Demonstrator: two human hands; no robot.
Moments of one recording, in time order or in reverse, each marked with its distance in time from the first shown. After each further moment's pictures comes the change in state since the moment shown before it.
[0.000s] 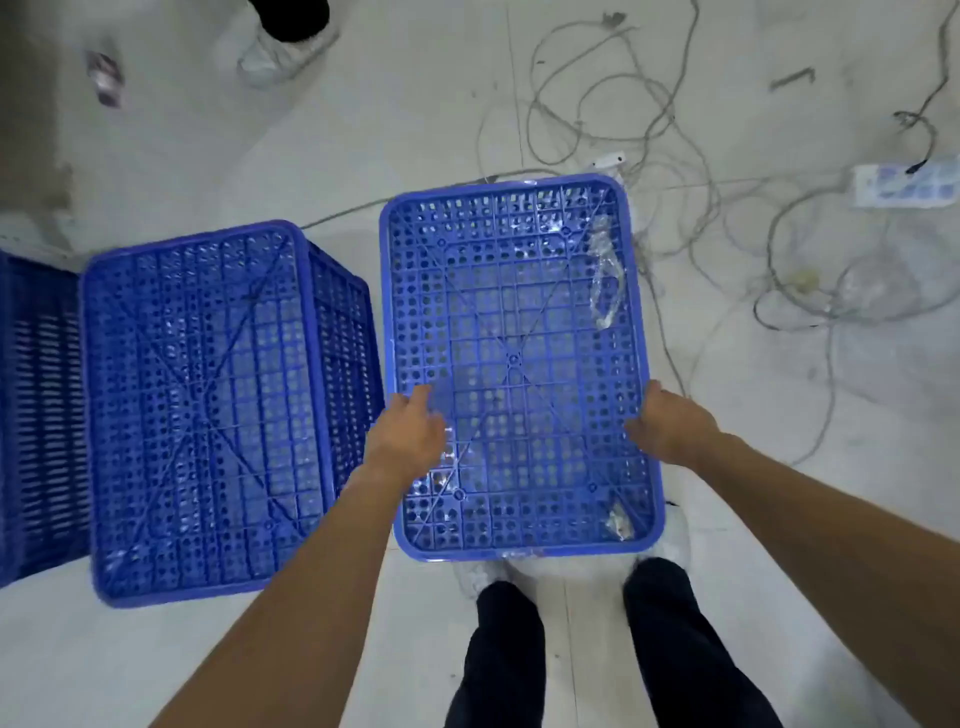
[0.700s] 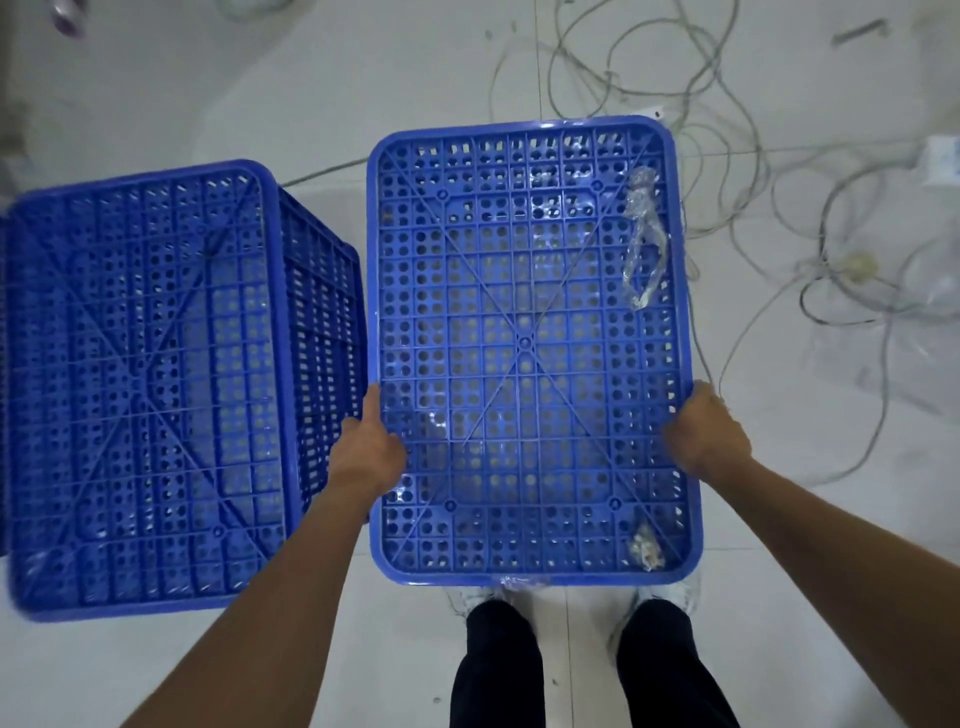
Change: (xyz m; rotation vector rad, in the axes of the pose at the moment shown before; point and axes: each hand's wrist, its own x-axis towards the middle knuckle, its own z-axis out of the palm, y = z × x) left_hand 0.067 -0.064 0.069 -0.117 0.026 -0.244; right_hand 0.069 0.018 0.063 0.196 0.183 0.181
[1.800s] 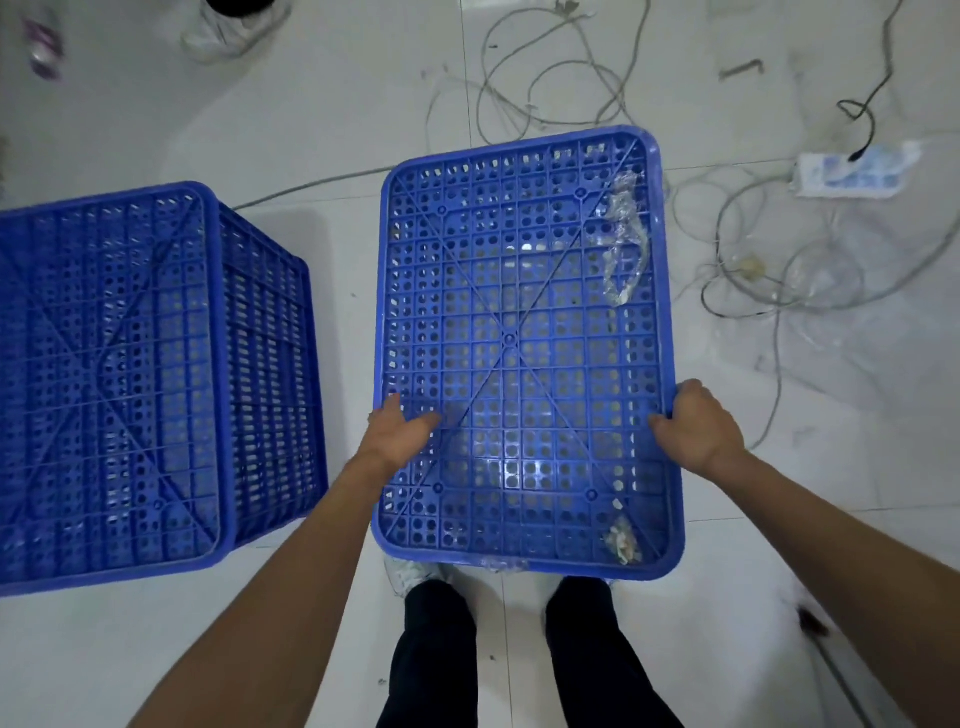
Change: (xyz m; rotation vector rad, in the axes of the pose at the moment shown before) left_hand -0.083 0.100 0.057 -0.470 -0.141 0.010; right_hand -0.020 0.133 -0.070 0.048 0.057 -0.108
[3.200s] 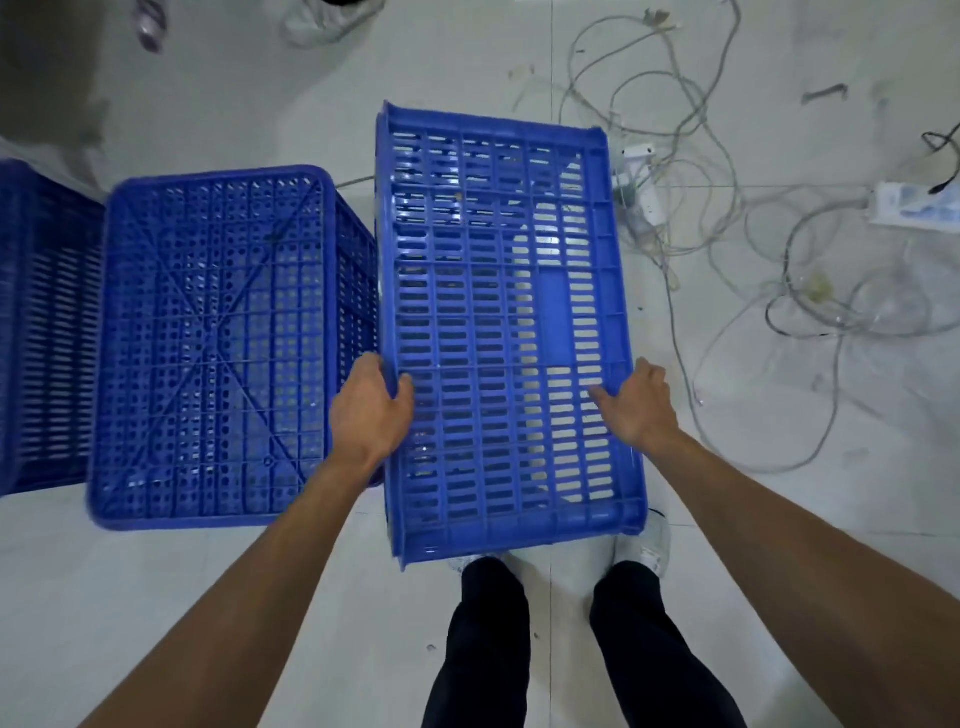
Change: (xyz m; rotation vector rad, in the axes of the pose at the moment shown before) left_hand -0.055 -0.048 -0.143 0.233 0.488 0.336; right_hand -0.057 -0.171 0.056 0.132 -0.077 -0.058
